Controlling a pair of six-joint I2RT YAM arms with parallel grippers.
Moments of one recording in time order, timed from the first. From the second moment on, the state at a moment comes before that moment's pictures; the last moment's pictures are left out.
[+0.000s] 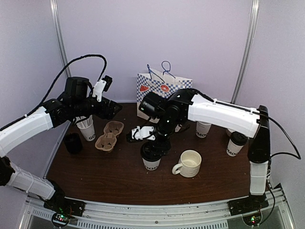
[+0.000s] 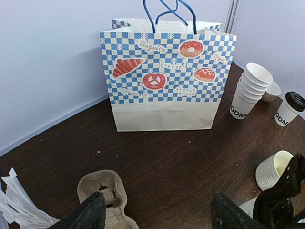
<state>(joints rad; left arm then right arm) -0.60 1.26 1.14 -0.31 0.05 -0.03 1.06 2.02 1.97 -1.15 -0.09 -0.60</state>
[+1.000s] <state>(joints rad) -0.59 1.26 1.14 -0.31 0.07 -0.03 0.27 1.36 1.37 -1.17 -0.13 -0.57</state>
